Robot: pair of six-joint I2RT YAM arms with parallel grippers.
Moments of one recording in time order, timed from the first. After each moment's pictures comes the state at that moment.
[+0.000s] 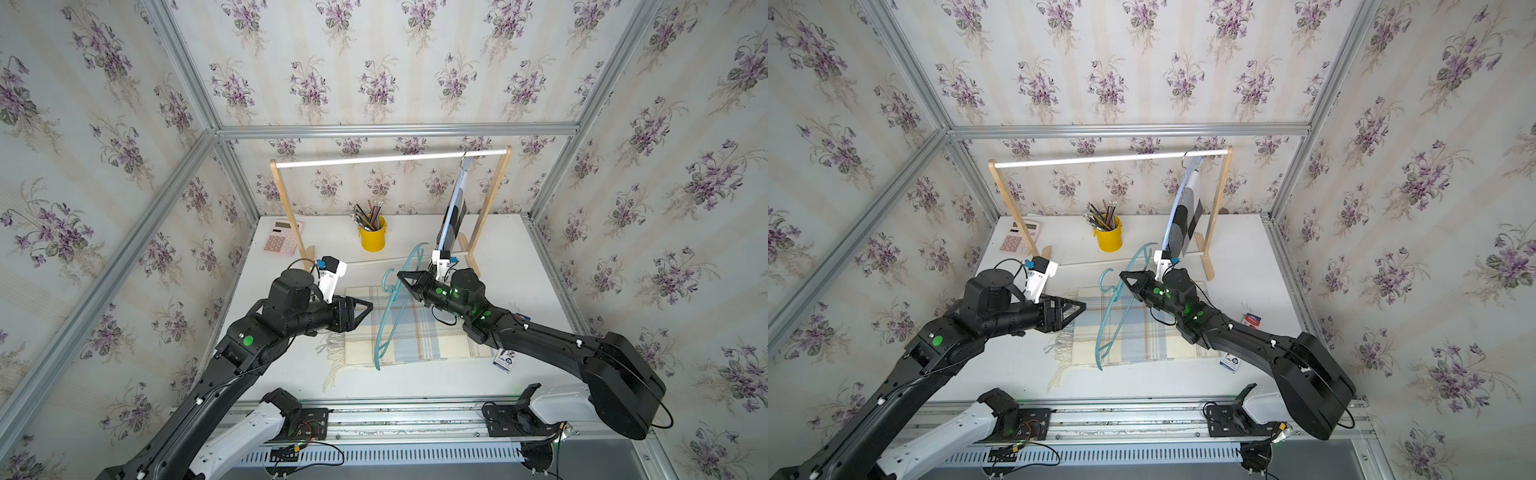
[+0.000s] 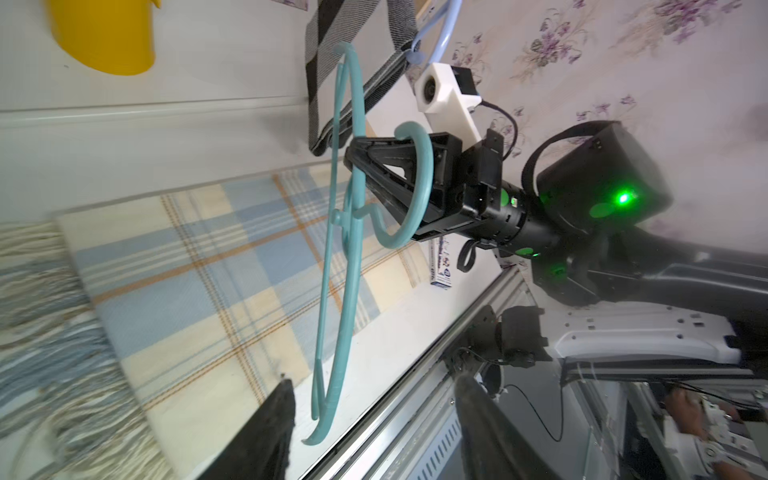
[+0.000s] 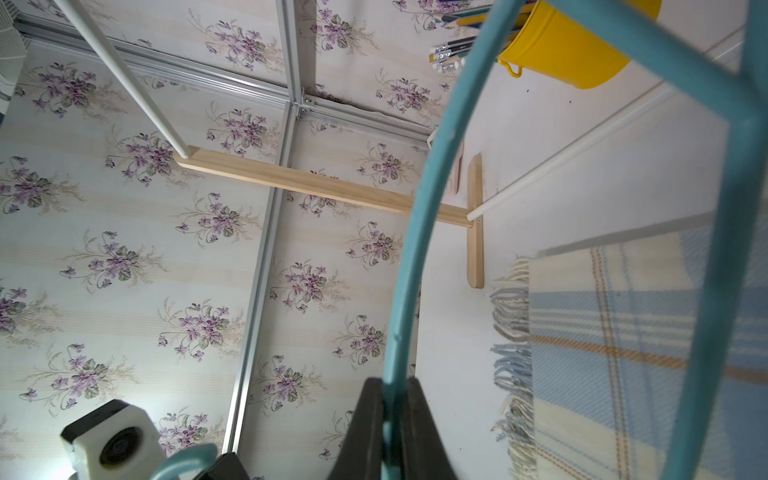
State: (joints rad) left arm -0.60 0.86 1.08 -0.84 0.36 -0.52; right arm 0.76 1.37 0.71 0.50 -0.21 1.29
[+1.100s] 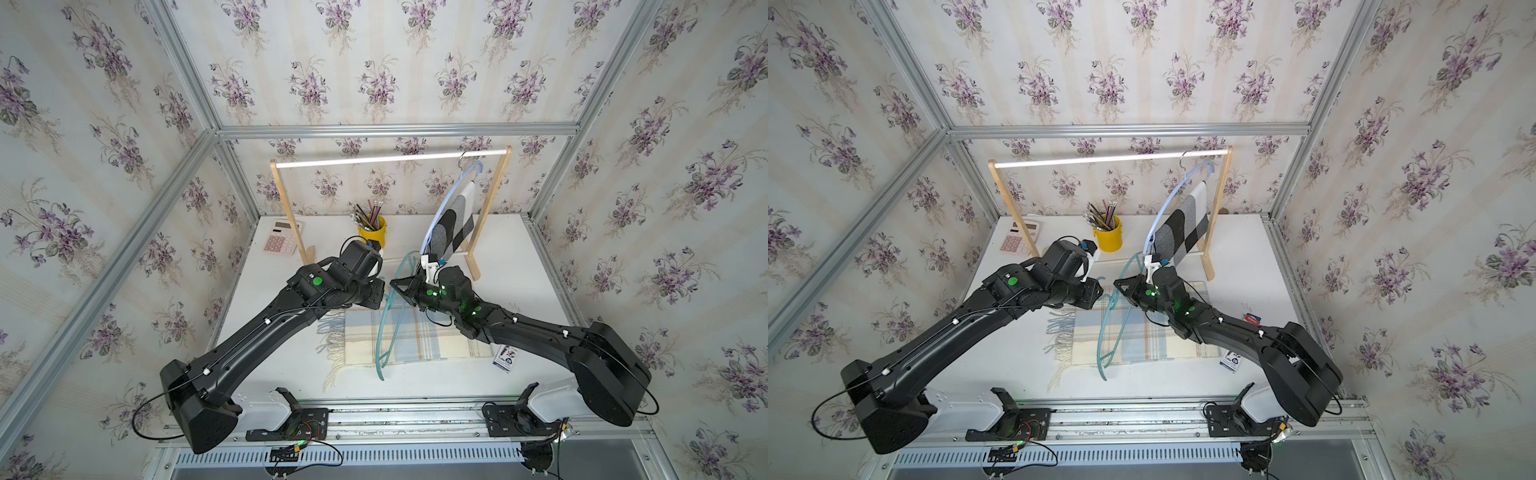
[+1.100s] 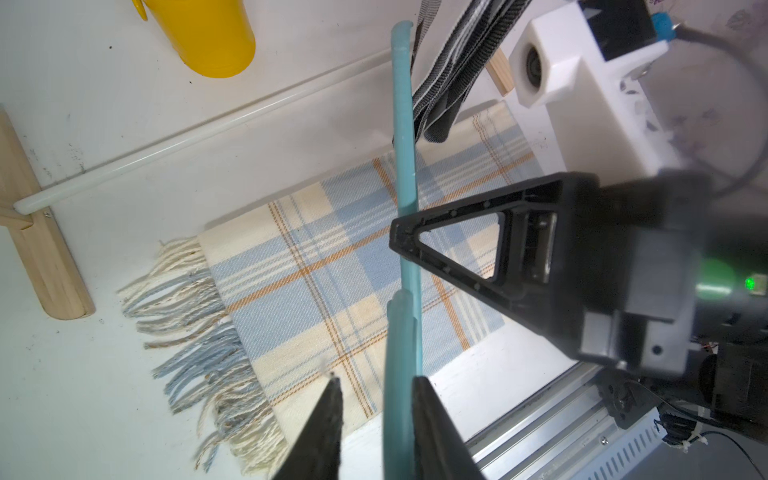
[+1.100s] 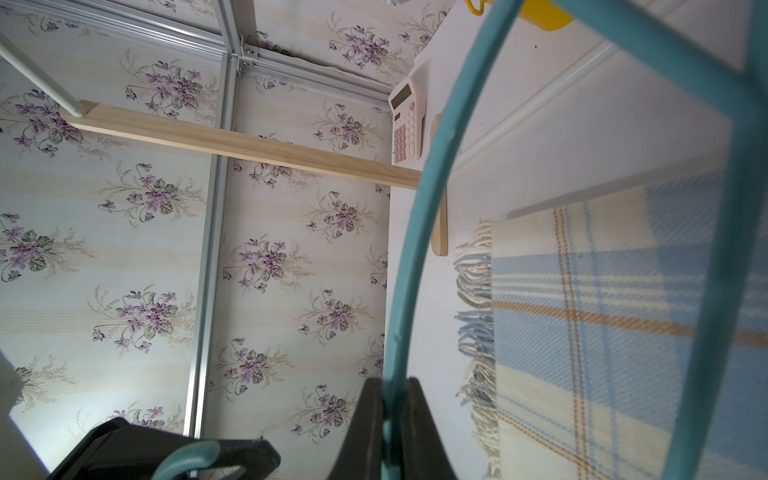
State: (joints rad) left arm -0.77 1.33 1.38 -0.99 0.00 -0.40; right arm 0.78 1.45 0.76 0.40 -0.26 1.27
